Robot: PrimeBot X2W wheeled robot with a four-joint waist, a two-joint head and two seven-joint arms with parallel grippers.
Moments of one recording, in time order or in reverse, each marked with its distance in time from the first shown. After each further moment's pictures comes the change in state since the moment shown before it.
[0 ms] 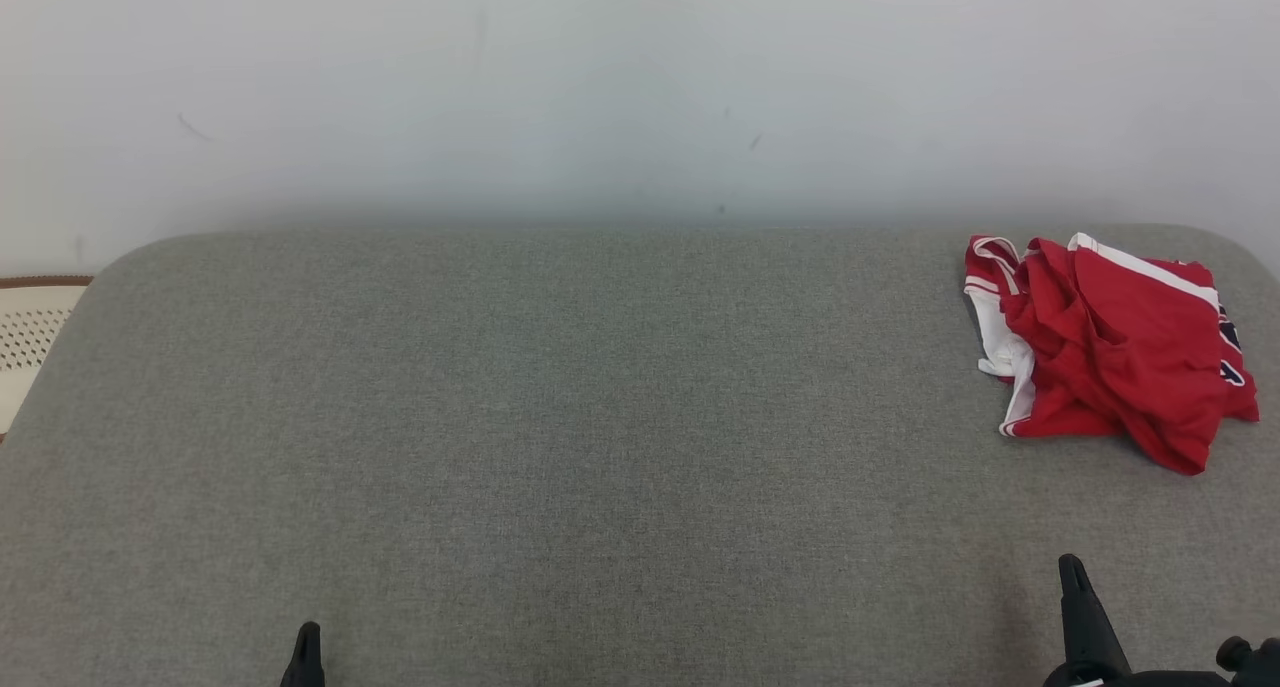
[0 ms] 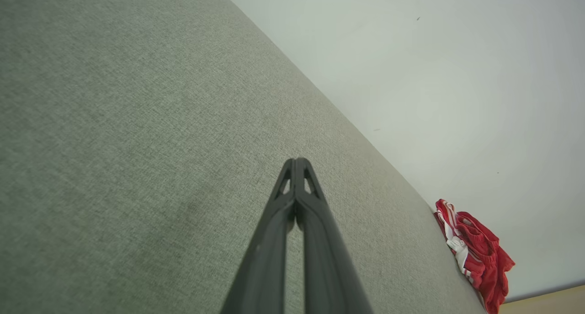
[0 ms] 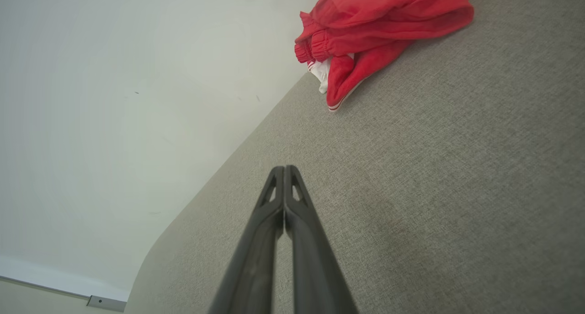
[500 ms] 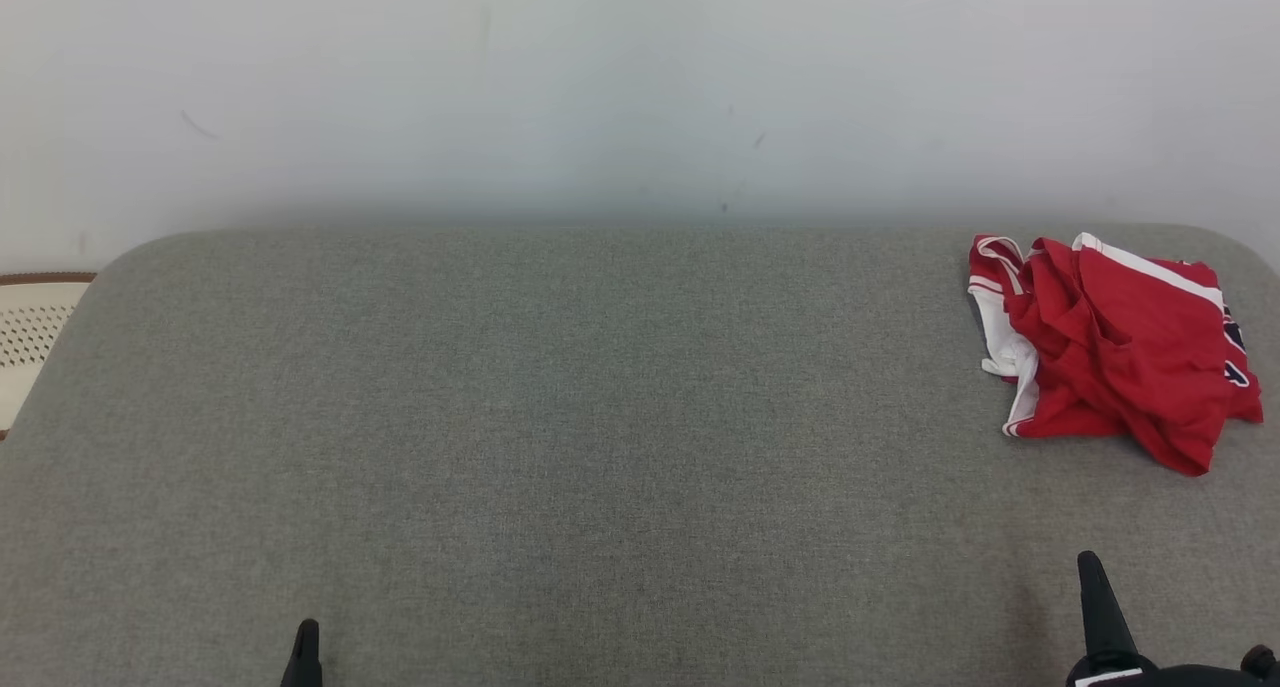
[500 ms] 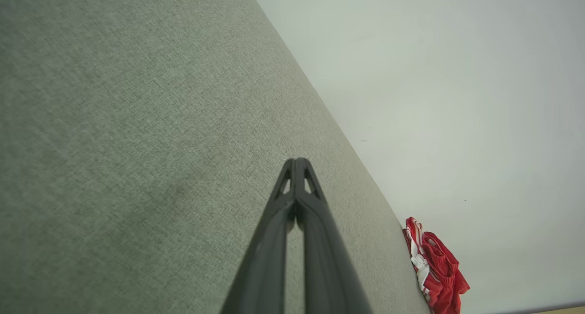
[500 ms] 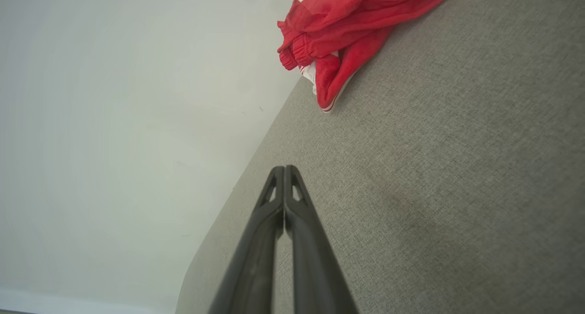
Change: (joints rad) left arm -0.013 -0.006 0.011 0.024 -0.175 -0.028 0.034; right arm -0.017 -0.007 -0.027 0.016 0.189 0.000 0.026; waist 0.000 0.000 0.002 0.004
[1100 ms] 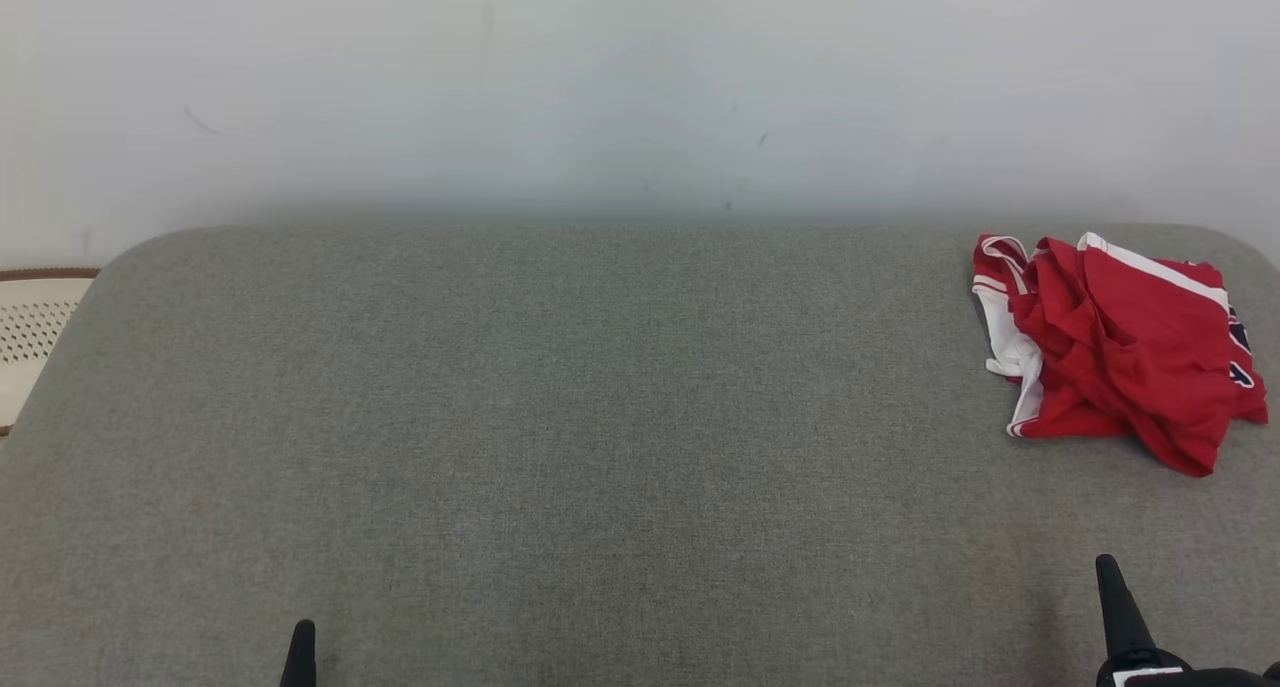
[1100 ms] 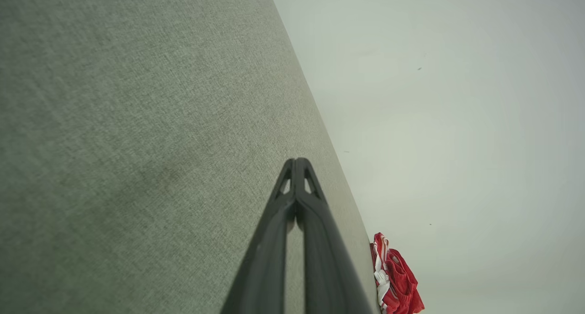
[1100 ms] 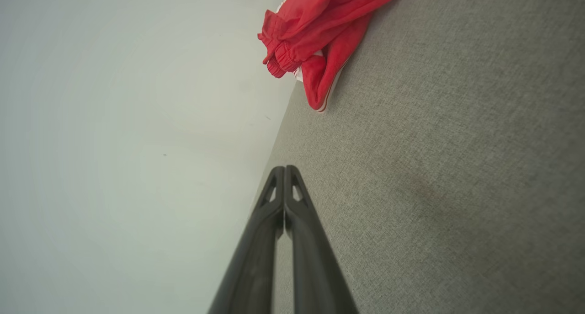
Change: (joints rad) left arm -0.013 -0.007 0.017 0.019 -0.190 -0.035 0.039; right arm -0.006 -0.005 -0.034 0.013 0.206 0.000 0.032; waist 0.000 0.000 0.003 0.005
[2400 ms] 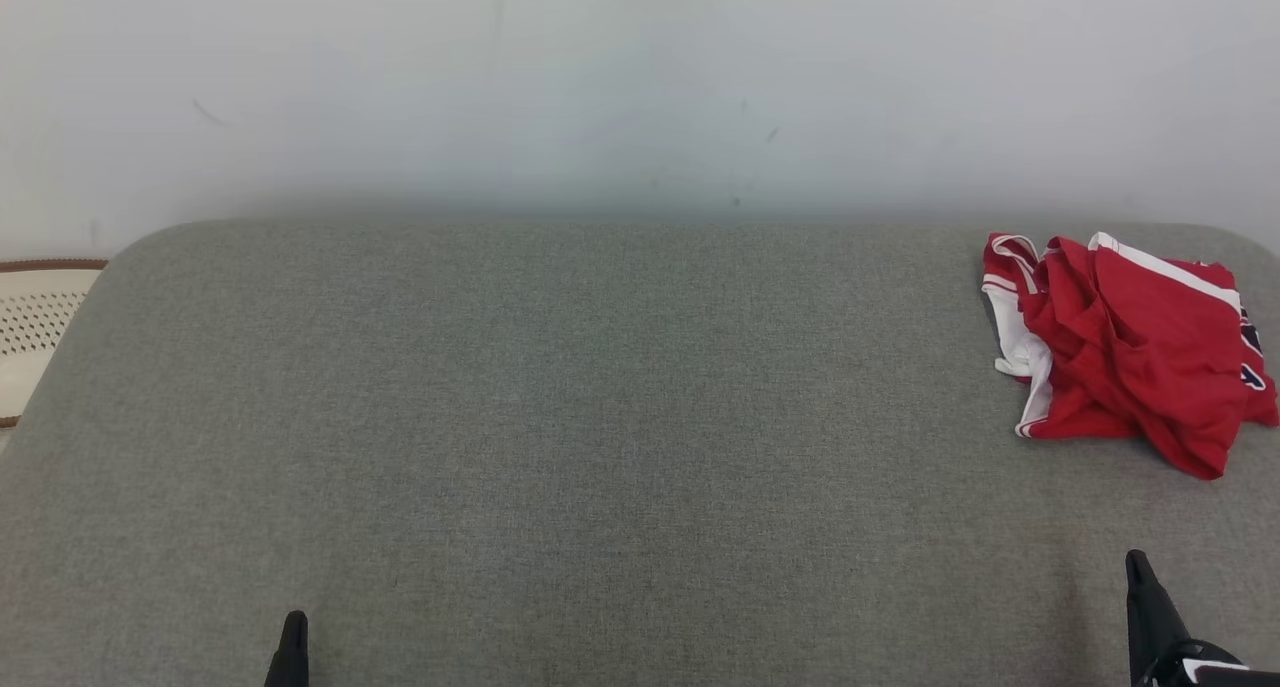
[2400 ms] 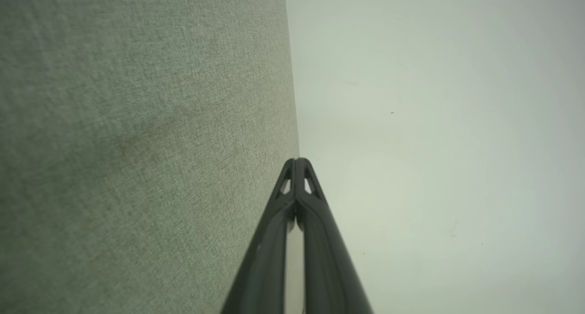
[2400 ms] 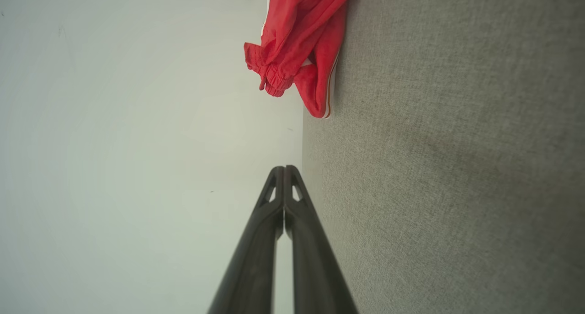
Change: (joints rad) left arm -0.034 -0.012 0.031 0.040 -0.321 -0.060 0.071; right arm -0.025 -0.002 -0.068 0.027 0.339 0.000 0.065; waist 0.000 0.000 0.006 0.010
